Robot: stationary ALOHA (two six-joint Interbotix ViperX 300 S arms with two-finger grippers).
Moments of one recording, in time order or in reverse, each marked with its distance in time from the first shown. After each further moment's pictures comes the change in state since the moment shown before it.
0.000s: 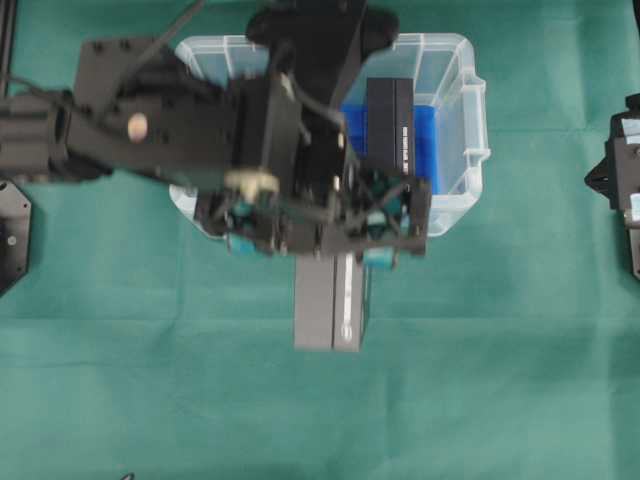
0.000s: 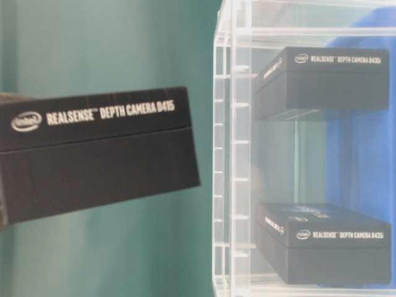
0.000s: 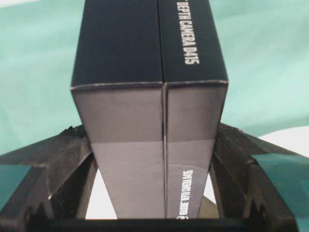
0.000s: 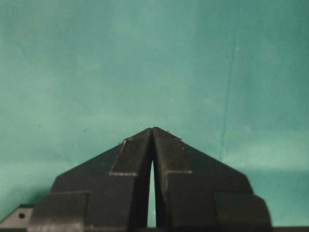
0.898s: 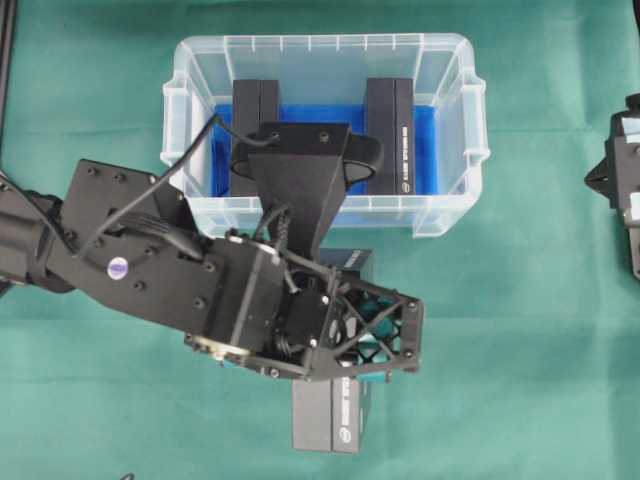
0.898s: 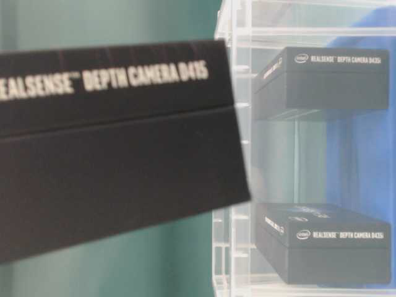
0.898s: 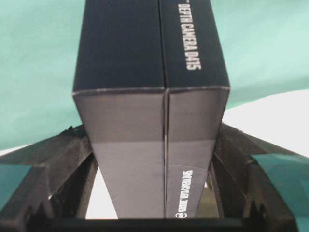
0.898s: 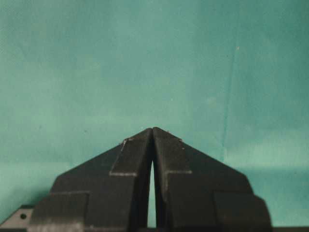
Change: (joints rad) left arm -0.146 0.002 0.043 0.012 -0.074 -0.164; right arm 0.000 0.000 0.000 0.000 0.002 0.008
